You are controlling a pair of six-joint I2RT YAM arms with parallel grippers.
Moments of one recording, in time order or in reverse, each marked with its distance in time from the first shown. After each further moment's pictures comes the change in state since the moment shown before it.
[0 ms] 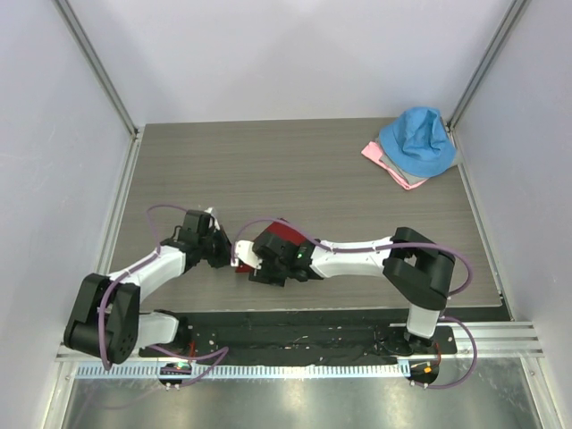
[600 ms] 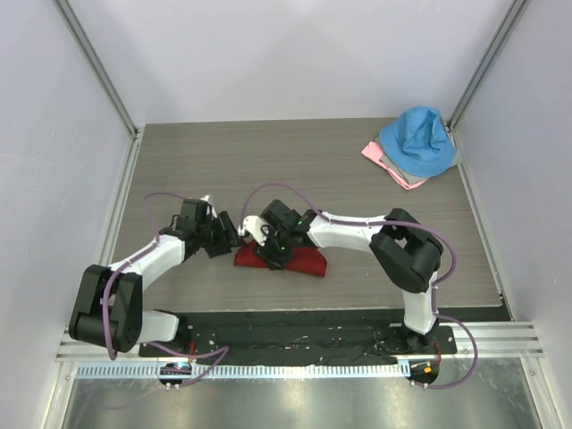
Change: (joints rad) left arm 0.044 0.069 0.099 -0.009 -0.015 0.054; right arm -0.193 0.123 0.150 -0.139 -0.399 0.074
